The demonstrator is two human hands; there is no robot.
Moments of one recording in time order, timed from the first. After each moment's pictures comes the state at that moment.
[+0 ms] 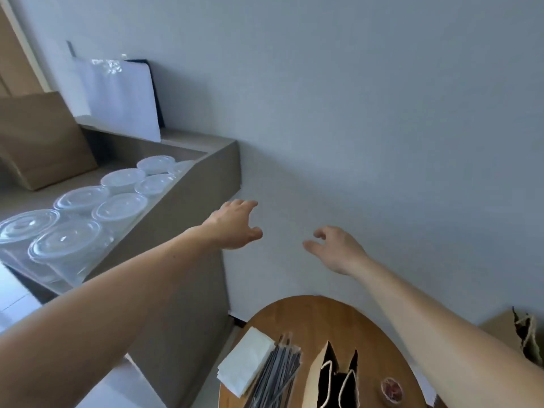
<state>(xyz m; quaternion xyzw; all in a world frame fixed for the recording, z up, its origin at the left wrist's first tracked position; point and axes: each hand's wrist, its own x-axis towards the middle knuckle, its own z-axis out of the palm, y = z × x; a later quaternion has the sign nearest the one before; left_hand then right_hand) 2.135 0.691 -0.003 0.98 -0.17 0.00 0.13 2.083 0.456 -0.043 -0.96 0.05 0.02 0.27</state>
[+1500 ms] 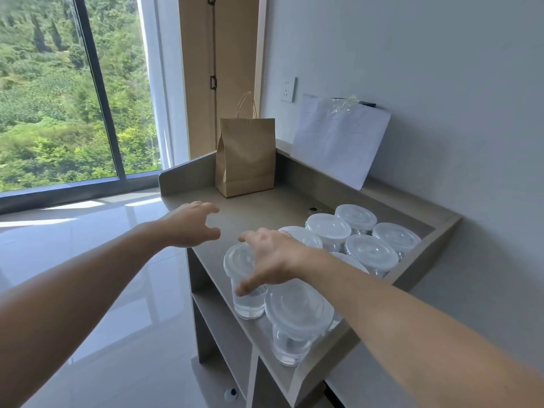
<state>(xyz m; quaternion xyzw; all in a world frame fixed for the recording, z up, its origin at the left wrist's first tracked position) 2.160 1.146 0.026 0.98 0.13 0.03 0.15 2.194 0.938 0.034 -0.90 -0.42 0.11 0.05</state>
